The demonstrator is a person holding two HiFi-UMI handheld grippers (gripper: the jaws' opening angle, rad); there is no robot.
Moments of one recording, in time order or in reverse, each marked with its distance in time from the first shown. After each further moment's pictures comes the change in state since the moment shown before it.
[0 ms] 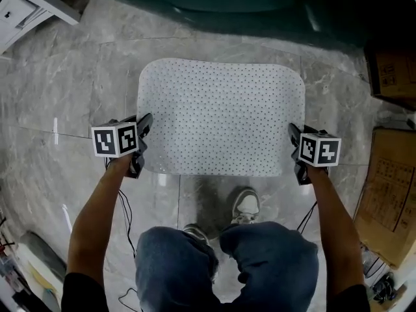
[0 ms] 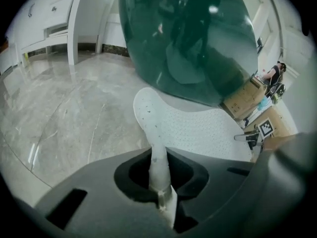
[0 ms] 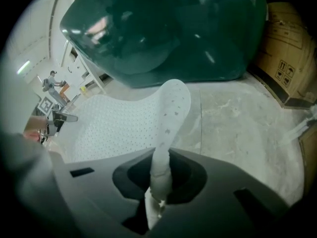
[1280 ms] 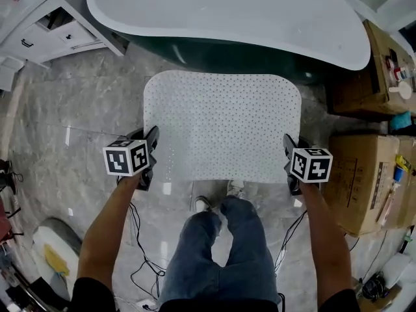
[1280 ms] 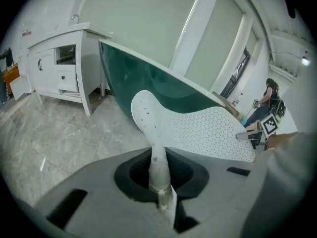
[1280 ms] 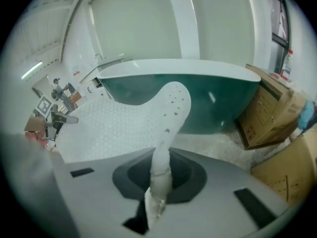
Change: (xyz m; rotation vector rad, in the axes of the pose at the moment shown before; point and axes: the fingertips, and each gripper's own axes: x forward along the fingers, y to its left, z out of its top) left arm -0.370 -0.163 0.164 0.048 -0.136 0.041; right arm -0.382 0.132 0.170 -0.067 -0.144 -0.004
